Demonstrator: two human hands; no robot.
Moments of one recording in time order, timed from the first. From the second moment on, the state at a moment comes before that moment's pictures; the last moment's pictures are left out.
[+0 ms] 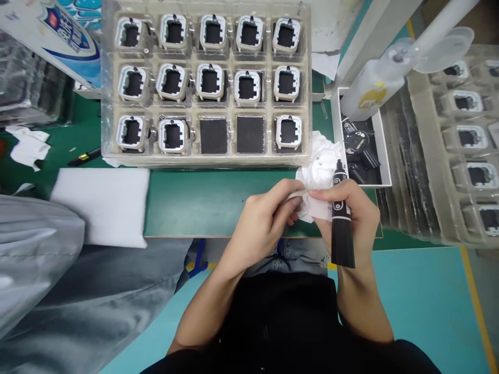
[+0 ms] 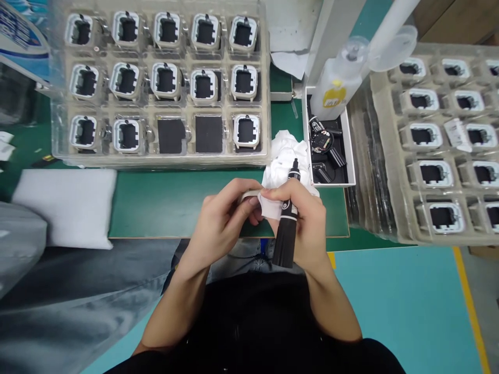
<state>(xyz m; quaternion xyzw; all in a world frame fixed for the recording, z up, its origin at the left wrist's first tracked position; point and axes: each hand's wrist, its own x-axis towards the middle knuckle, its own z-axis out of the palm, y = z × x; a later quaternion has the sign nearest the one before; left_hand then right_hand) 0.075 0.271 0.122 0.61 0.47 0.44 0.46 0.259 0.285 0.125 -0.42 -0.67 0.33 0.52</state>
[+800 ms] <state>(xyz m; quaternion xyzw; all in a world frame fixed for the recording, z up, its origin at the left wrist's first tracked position) 0.076 0.272 0.126 0.58 0.48 0.39 0.53 0.259 0.288 0.115 -0.42 -0.56 0.40 0.59</state>
